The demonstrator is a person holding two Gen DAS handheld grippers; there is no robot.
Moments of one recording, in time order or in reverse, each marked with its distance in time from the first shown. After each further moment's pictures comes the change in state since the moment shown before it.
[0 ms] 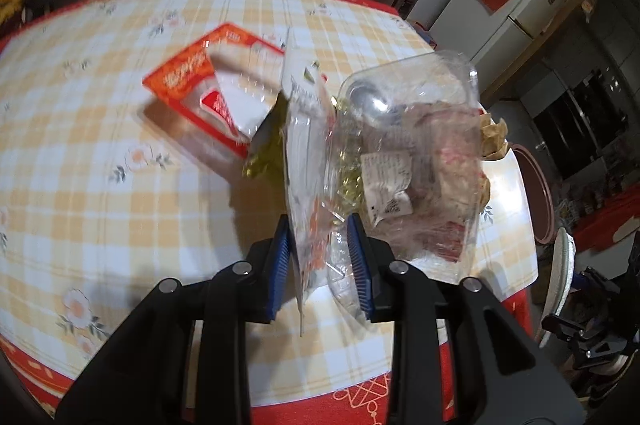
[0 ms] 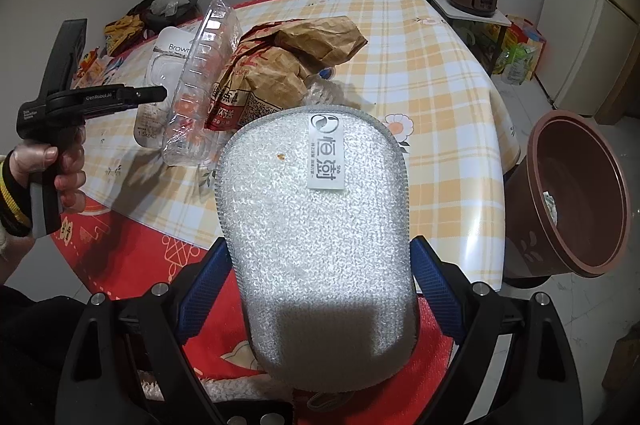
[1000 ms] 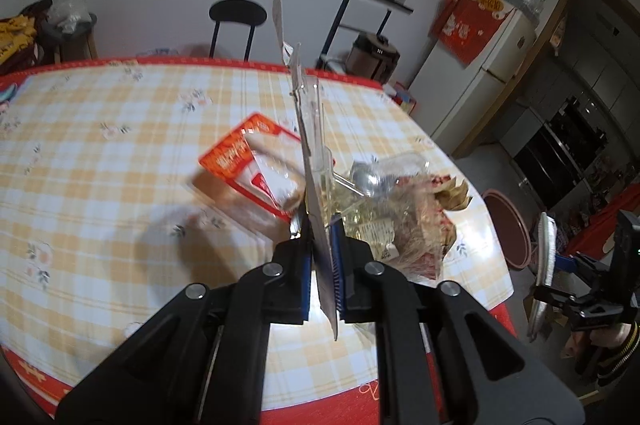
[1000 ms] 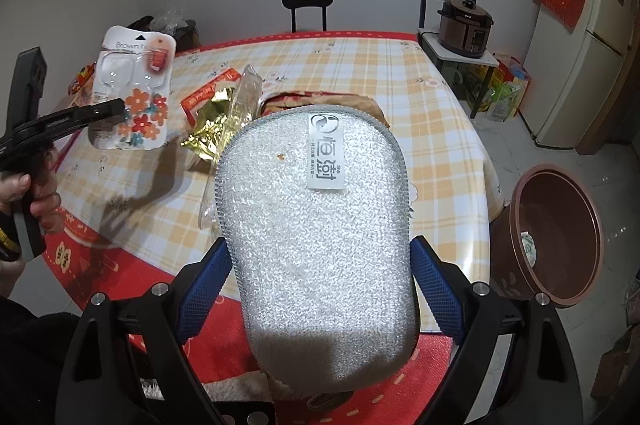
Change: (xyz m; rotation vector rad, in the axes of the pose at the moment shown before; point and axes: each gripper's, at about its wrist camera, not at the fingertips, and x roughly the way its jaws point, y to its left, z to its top) left arm -0.109 0.032 0.002 0.045 -0.258 -0.056; right arm -0.036 0.044 0.039 -0.028 -0.127 -0.082
